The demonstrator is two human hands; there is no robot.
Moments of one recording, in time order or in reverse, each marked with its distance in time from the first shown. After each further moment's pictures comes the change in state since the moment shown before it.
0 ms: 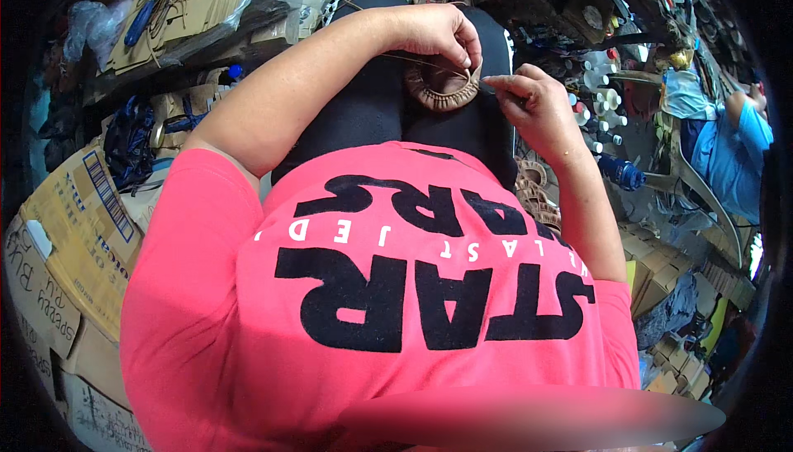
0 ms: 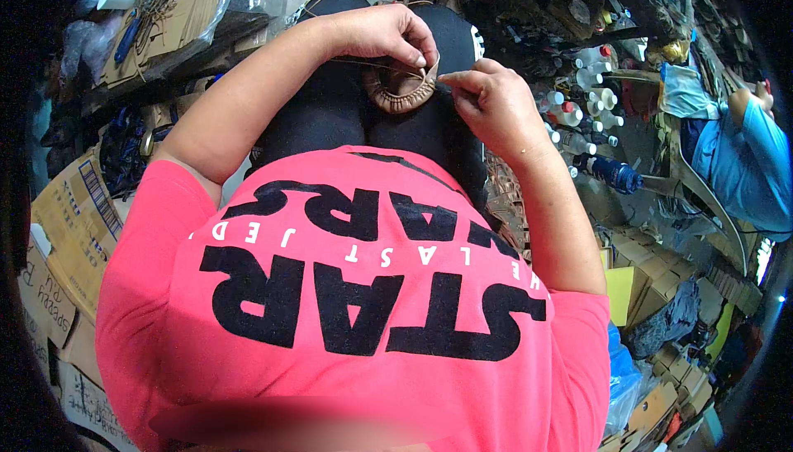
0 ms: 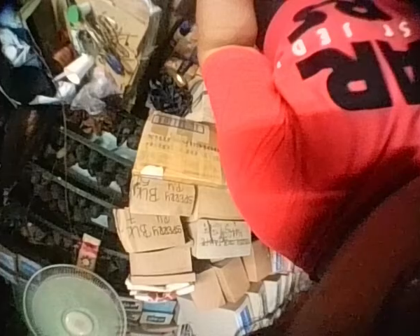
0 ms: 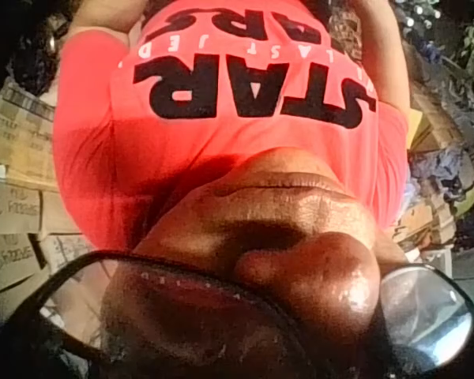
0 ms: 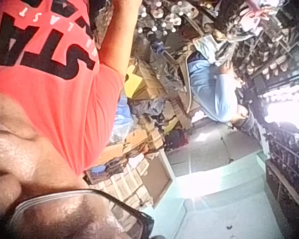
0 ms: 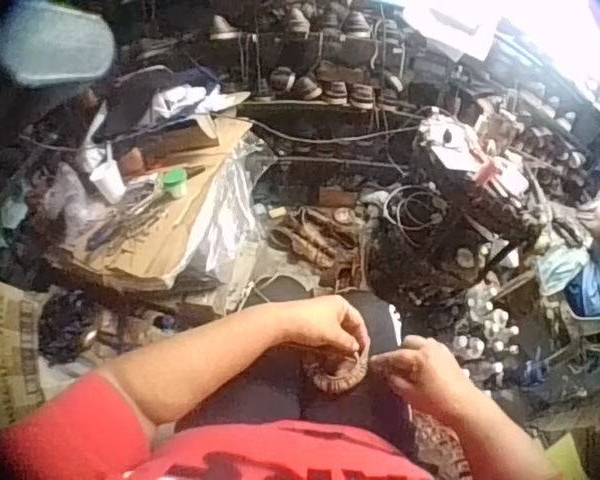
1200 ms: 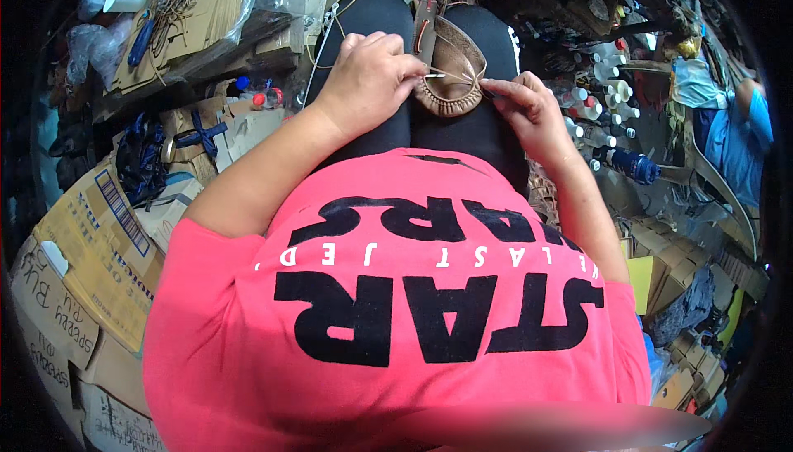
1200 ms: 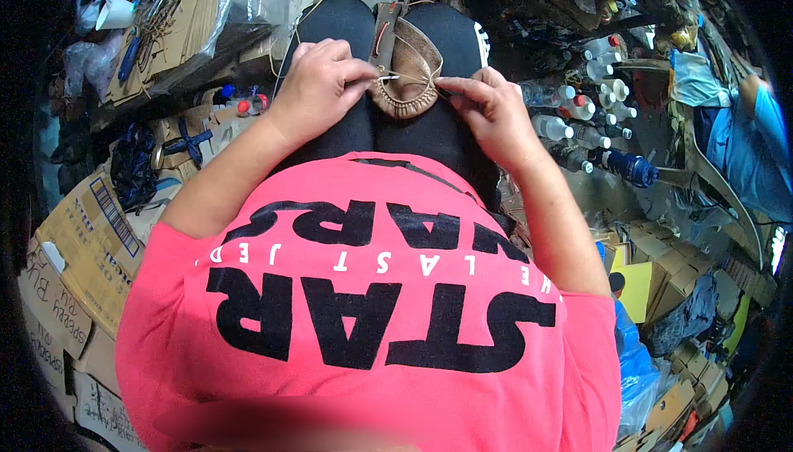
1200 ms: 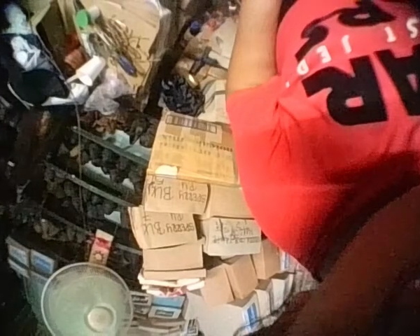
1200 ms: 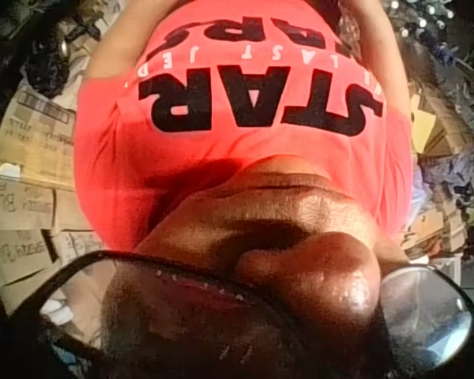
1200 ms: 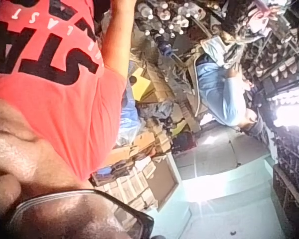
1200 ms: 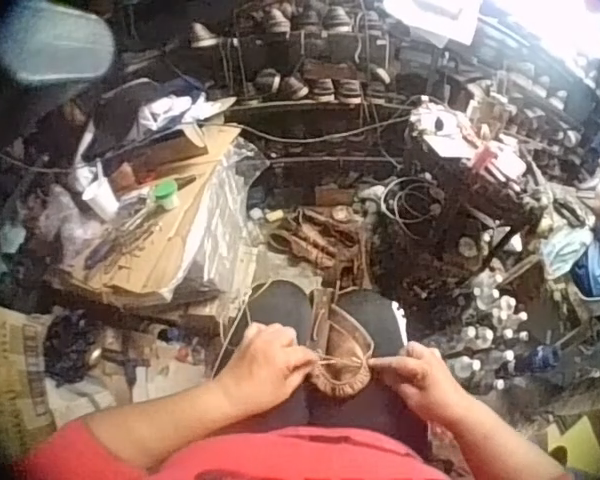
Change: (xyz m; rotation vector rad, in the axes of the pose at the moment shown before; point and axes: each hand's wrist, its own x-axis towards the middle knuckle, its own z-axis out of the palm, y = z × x) left_hand -0.088 0.004 0.054 0.938 0.763 0.130; right_hand -0.011 0.017 0.028 0.256 0.041 0.064
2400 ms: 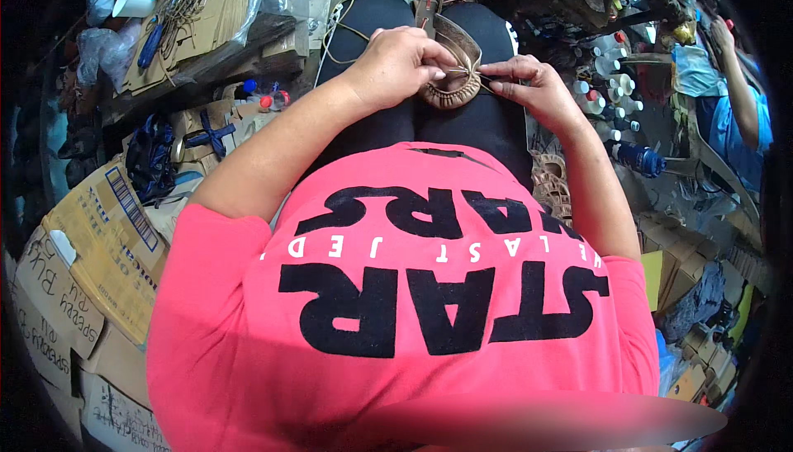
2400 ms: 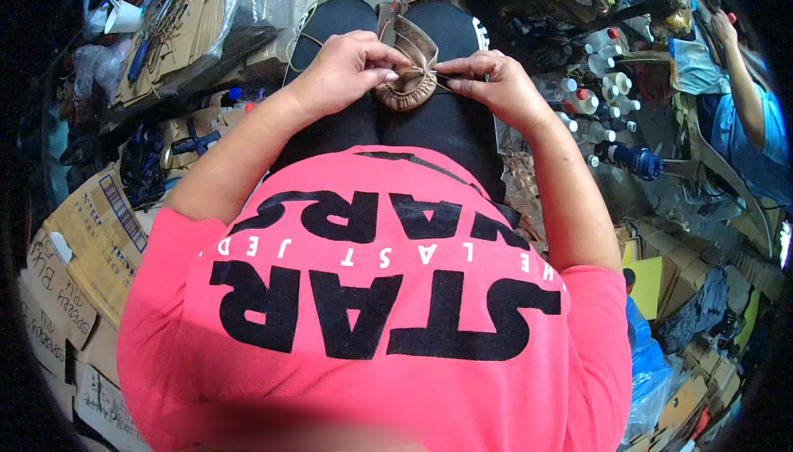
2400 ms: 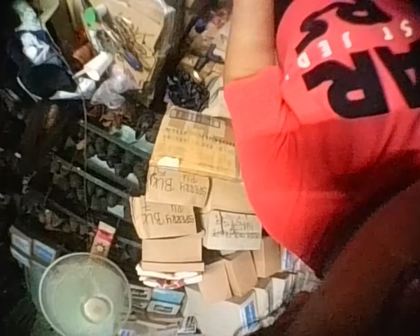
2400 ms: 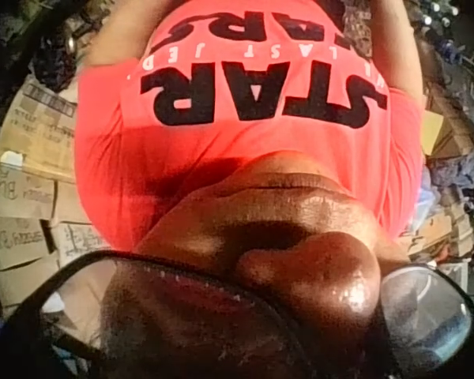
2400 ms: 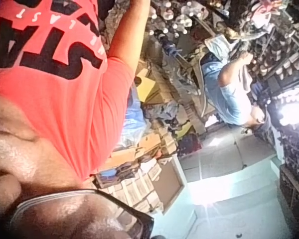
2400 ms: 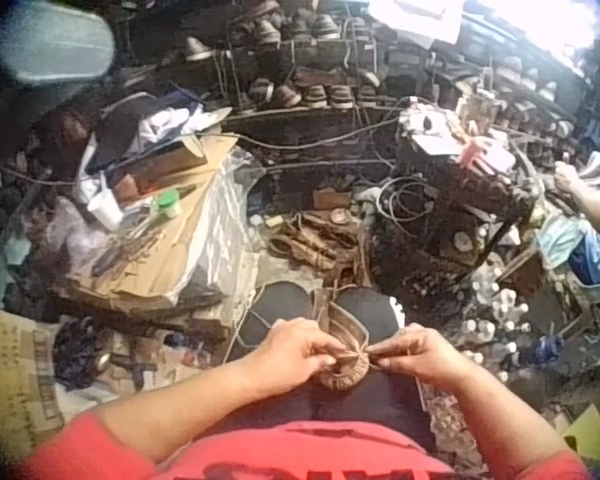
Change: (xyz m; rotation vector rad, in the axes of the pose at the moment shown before) left_hand 0.027 0.002 0.017 -0.319 -0.141 0.007; right_hand 0.020 0.025 -0.010 0.151 -0.154 -0.020
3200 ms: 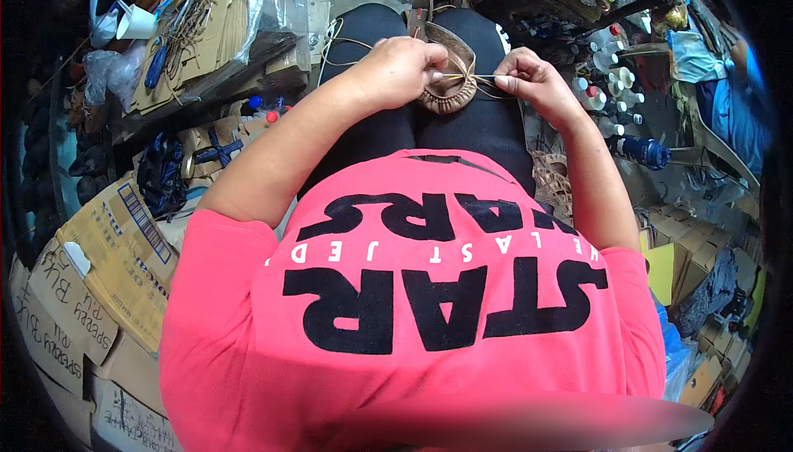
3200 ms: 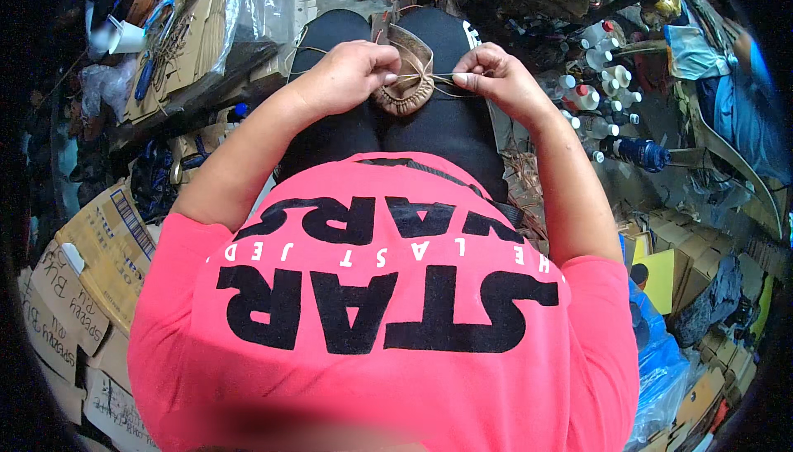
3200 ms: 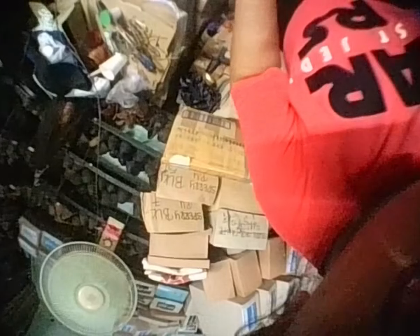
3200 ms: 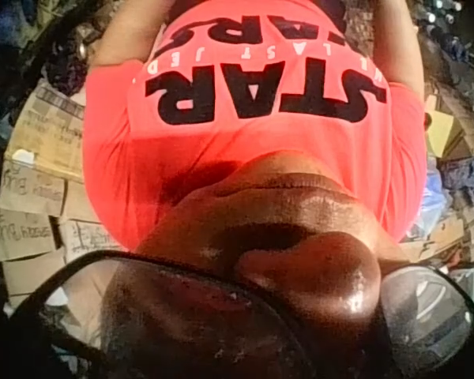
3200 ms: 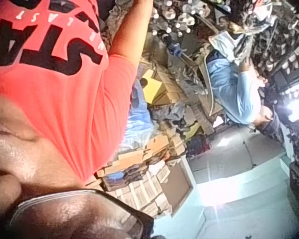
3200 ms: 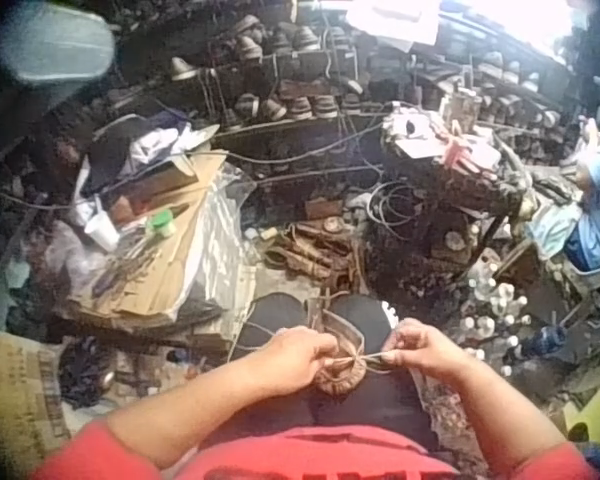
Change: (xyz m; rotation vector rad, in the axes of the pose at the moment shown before) left_hand 0.015 0.002 -0.007 0.019 -0.250 -0.131; right_hand -0.003 0.016 -0.009 0.292 0.071 0.104
